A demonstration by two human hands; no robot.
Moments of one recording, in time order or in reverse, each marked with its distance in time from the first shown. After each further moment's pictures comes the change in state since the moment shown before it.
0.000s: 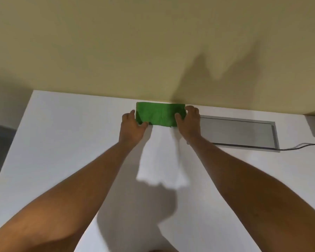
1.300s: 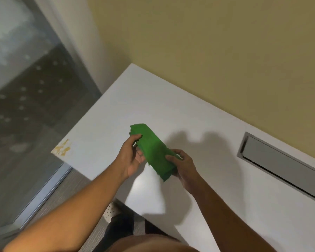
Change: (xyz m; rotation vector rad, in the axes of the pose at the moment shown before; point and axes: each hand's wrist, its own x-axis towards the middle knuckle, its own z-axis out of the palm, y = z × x) left_hand -0.202 -0.181 -0.123 -1.613 0.084 -0.519; right_hand -0.256 -0.063 0.096 0.611 -0.761 0.329
